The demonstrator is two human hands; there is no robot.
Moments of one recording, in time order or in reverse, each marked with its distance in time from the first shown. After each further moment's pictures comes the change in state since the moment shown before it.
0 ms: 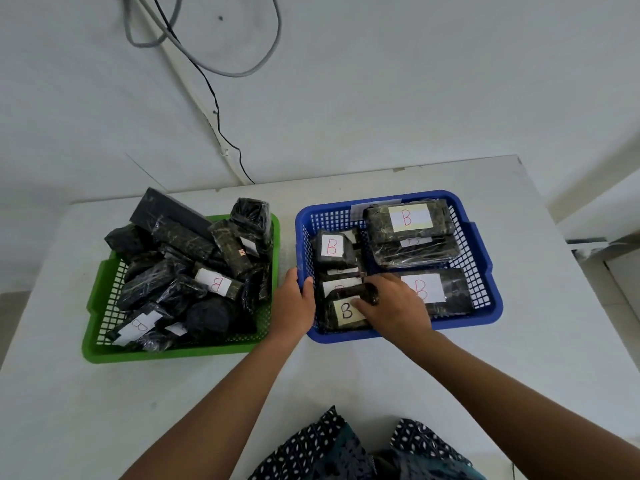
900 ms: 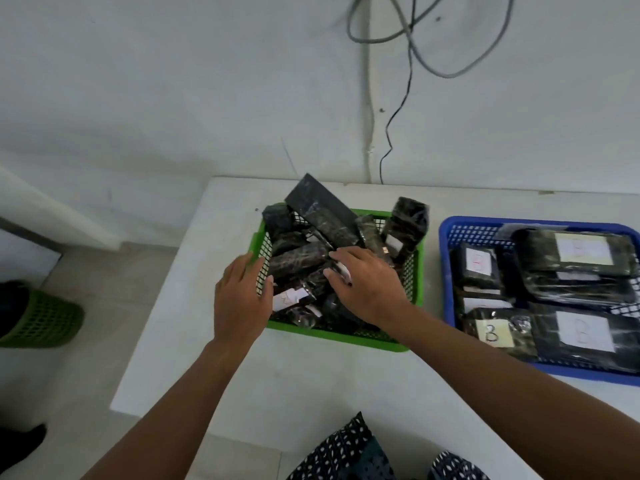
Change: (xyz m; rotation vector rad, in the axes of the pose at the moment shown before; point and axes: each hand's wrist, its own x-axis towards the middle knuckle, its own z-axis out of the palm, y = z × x) left_hand -0.009 -0.173 -0.255 0.483 0.424 0.167; right_hand 0.028 -0.252 0.088 0.042 0.079 -0.578
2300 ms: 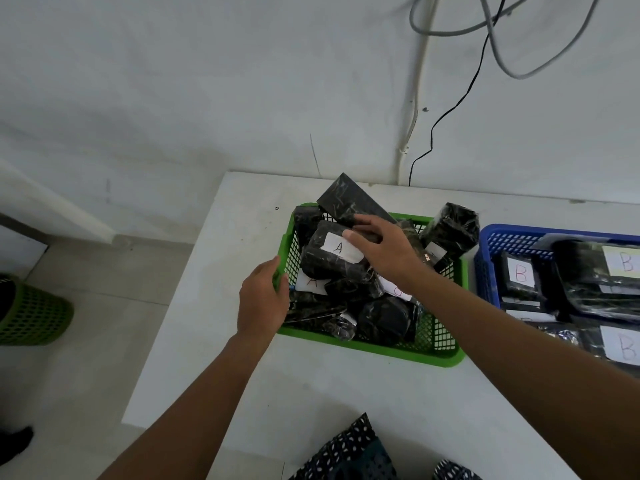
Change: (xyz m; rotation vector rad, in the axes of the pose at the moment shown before) left_hand 0.028 -0.041 0.011 -0.312 -0.052 -0.138; right_hand 0.079 -0.017 0.015 0.735 -0.088 0.397
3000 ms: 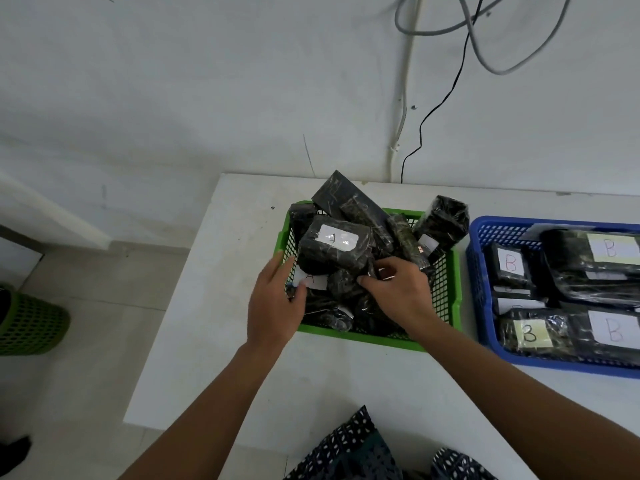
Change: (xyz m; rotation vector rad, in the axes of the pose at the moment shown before) left_hand -0.026 0.016 0.007 -0.013 0.005 0.125; right_hand -0.072 0.028 0.005 -0.292 0.306 0.217
